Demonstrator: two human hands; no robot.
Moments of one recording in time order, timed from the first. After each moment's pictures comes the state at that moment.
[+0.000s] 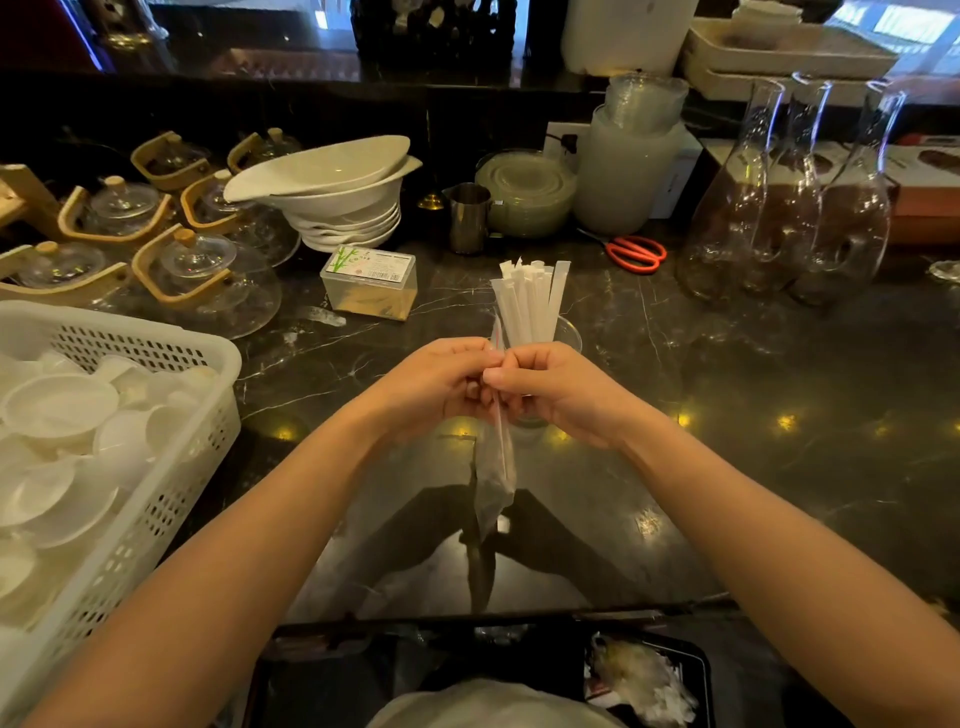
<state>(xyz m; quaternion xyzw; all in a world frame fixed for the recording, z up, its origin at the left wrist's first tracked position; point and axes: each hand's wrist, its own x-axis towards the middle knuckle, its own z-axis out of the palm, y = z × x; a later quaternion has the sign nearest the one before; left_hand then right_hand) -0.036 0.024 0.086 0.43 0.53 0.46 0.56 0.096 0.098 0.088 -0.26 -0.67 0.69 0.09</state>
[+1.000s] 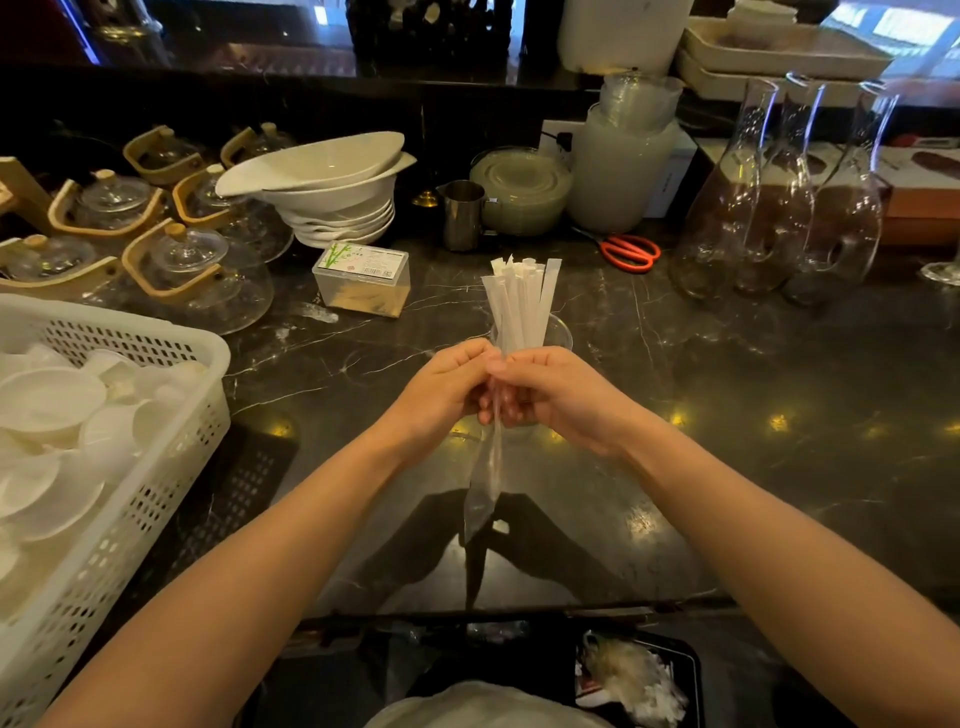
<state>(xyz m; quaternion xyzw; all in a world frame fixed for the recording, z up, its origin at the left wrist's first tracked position) -0.015 0.024 0.068 0.45 0.53 0.53 0.49 0.104 0.096 0.085 -0.27 -0.66 0.69 0.10</state>
